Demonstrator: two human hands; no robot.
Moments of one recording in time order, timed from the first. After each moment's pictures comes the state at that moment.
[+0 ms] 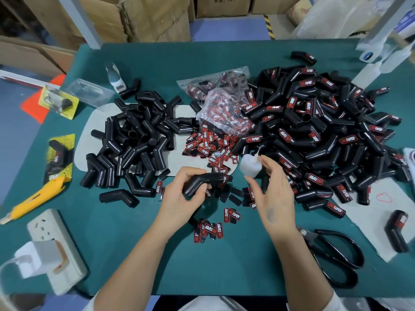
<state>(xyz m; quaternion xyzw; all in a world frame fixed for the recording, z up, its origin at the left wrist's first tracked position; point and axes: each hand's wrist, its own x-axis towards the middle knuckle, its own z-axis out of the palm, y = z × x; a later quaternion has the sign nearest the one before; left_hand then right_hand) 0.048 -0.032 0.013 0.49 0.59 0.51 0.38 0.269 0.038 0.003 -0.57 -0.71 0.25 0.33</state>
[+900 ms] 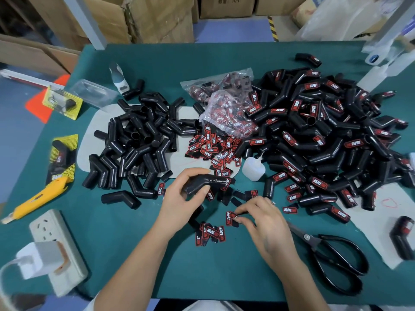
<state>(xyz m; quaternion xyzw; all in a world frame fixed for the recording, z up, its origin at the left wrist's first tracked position) 0.047 -0.031 0.026 0.45 0.57 0.55 0.41 0.274 -0.005 0.010 -0.51 -0.80 0.28 0.15</state>
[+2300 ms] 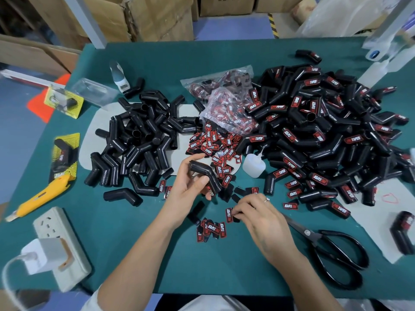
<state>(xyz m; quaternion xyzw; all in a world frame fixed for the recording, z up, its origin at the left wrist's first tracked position) 0.043 -0.017 -0.005 0.39 0.48 0.58 0.52 0.275 -0.007 0.002 -0.41 -0.87 0.17 0.20</state>
